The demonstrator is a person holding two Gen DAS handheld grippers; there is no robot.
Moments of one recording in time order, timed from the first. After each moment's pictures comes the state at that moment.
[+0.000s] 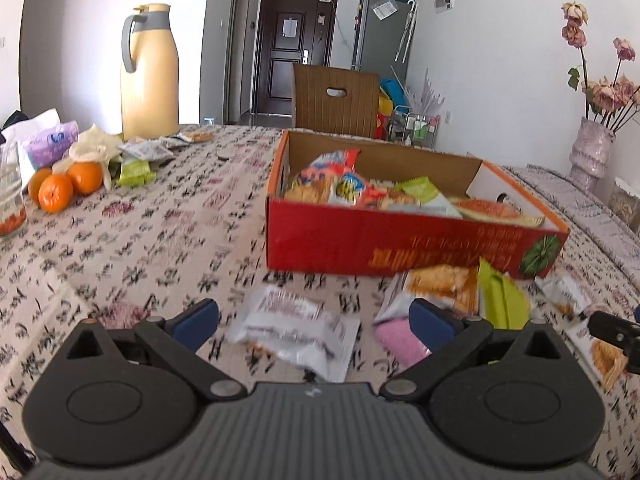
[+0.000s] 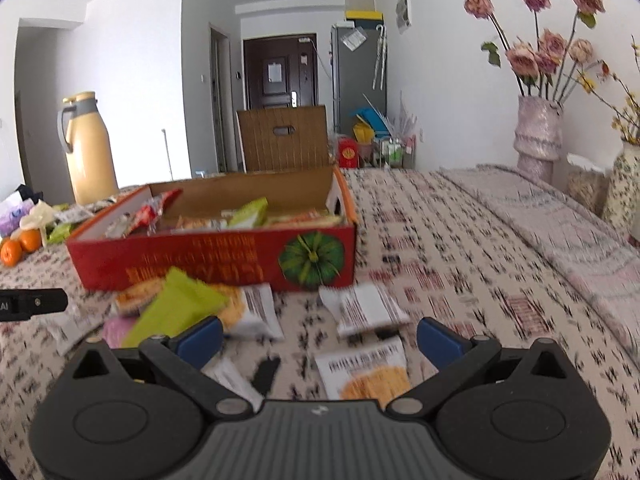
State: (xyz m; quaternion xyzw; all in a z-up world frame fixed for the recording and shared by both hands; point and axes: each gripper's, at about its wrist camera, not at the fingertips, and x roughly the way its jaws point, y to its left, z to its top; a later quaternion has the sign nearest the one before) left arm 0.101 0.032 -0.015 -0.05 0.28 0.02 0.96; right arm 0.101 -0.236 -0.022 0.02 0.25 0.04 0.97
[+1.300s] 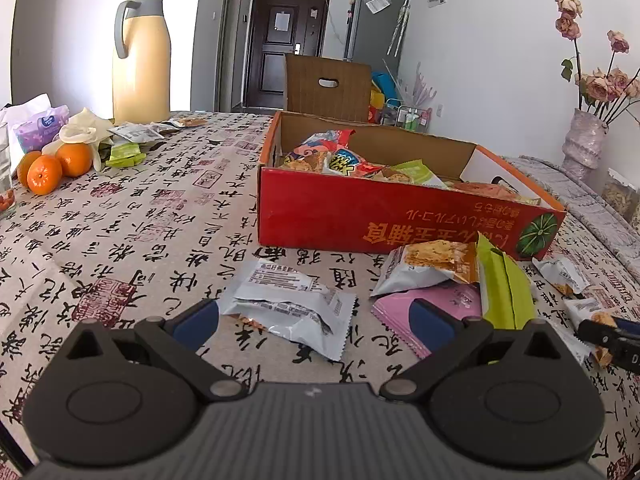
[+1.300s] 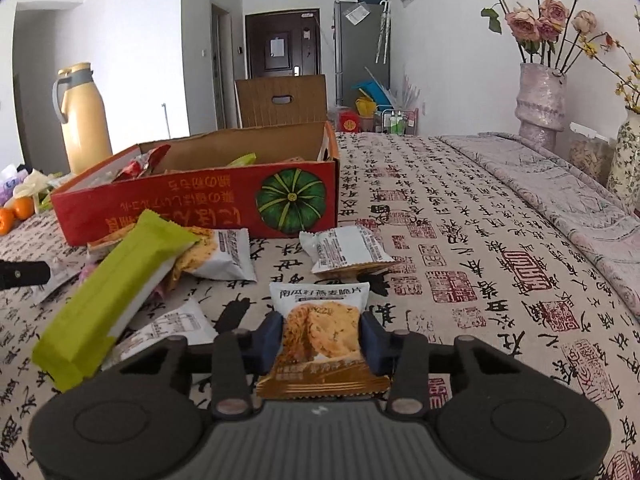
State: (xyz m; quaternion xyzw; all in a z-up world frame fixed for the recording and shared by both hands) left arm 0.099 0.033 -0.030 -0.06 0.29 0.01 0.96; right arm 0.105 -0.253 -0.053 0.02 0.29 0.05 0.96
